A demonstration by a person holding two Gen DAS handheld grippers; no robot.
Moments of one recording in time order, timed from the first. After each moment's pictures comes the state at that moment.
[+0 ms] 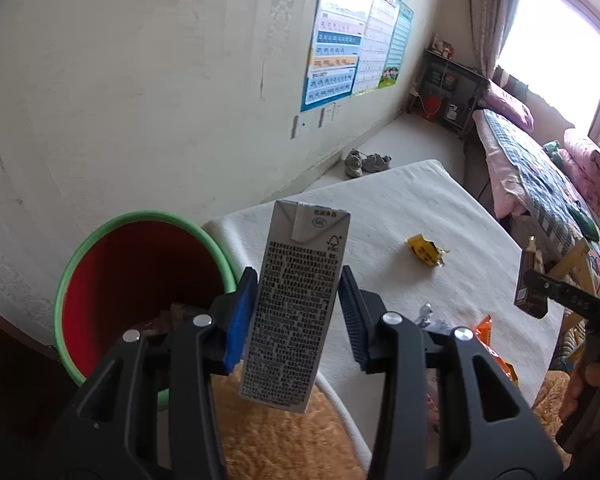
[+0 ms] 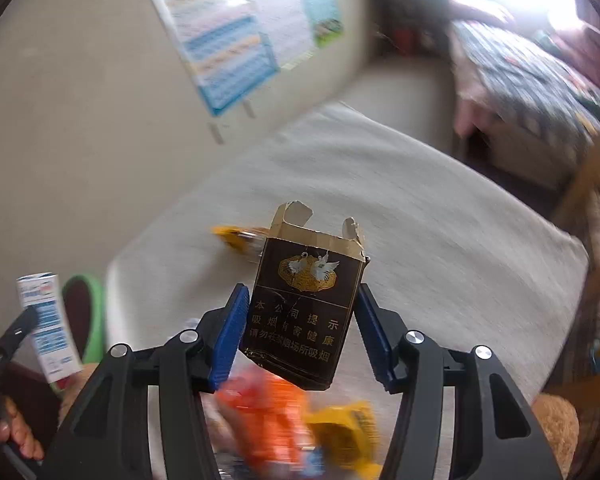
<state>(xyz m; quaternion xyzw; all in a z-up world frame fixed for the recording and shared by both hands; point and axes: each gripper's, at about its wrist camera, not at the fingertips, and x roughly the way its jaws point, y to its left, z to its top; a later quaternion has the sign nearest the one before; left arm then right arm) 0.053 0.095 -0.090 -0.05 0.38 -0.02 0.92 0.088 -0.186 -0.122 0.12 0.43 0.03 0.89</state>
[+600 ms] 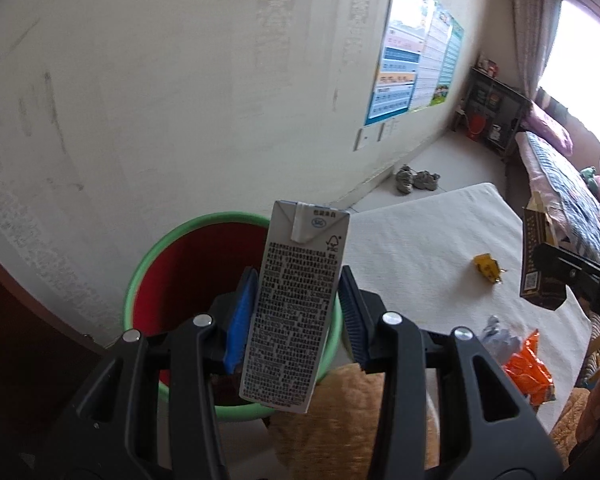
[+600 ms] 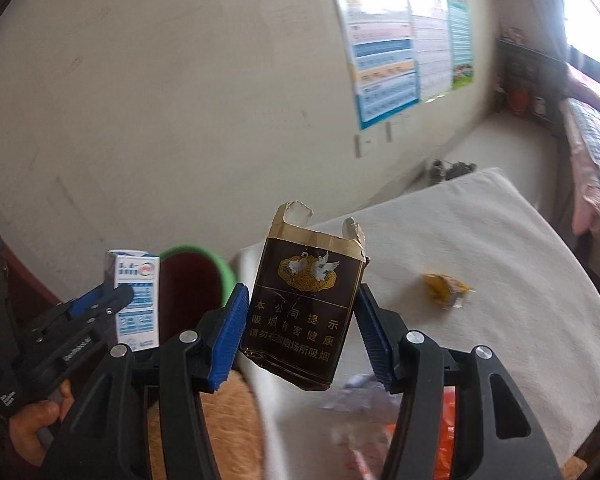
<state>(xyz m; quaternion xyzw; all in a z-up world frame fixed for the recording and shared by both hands) 0.039 0.177 -0.088 -0.07 0.37 0.06 0.92 0.103 -0.024 -0.084 0.03 0.40 0.19 0.89</state>
